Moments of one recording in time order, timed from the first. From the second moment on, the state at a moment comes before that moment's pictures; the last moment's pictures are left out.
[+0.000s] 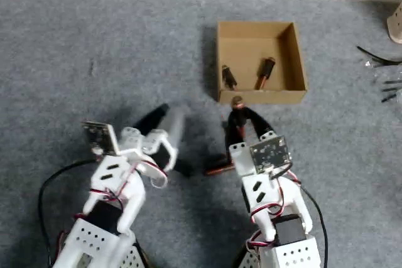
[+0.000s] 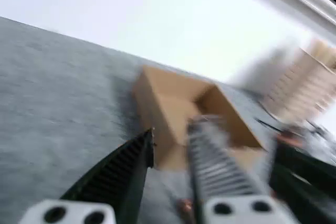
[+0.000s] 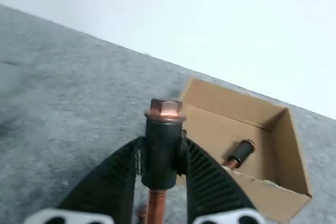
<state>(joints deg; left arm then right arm) 14.9 -89.1 96.0 8.0 30.5 -17.5 -104.6 95.7 23.0 13.8</state>
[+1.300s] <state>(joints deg) 8.4 -89.1 96.2 20.8 -16.4 -6.9 -66.9 72.7 17.9 13.8</state>
